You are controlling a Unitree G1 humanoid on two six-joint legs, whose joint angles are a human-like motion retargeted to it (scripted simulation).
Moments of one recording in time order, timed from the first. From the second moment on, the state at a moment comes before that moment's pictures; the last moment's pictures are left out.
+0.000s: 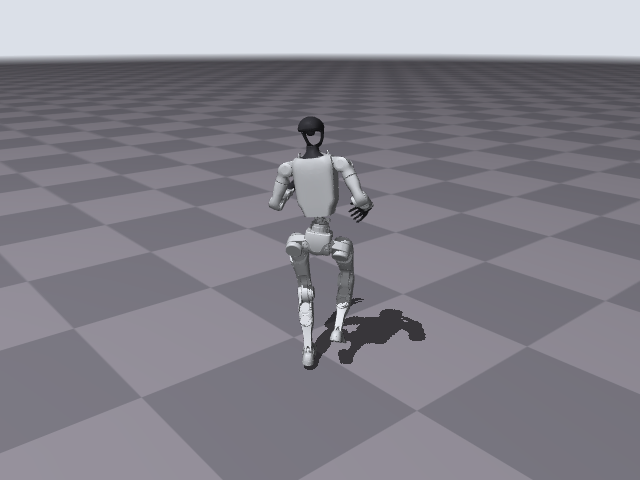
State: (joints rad) left arm 0.03 0.46 0.08 -0.23 0.09 -0.16 -0.08; right arm 0.21 -0.43 0.20 0.01 -0.09 -0.10 0.42; waist -0.13 -0.25 0.04; left_leg -0.31 -0.17 0.19 0.90 -0.69 0.21; right_leg -0.72 -0.10 0.04 1.60 -0.38 0.00
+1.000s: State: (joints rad) left arm 0.35 0.40 -0.13 -0.16 -0.12 -0.20 -0.17; right arm 0.23 -0.42 0.07 0.12 -0.08 -0.11 0.13; waist -0.02 0.02 0.14; left_leg -0.08 -0.26 -0.04 0.86 -0.63 0.18; right_leg -0.71 -0.04 0.04 1.32 -0.45 0.02
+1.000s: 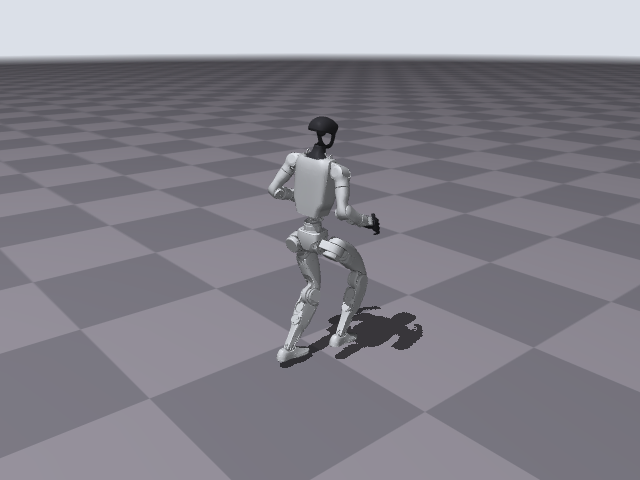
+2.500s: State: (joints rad) left arm 0.41 0.38 -0.03 0.23 -0.17 -0.17 -0.02; right arm -0.02 -0.69 0.12 -0.28 0.11 -0.15 0.27; waist 0.06 0.02 0.33; left_leg -0.74 -0.14 -0.11 1.38 -0.45 0.07; right_leg -0.17 0.04 -0.08 0.96 -0.62 -0.03
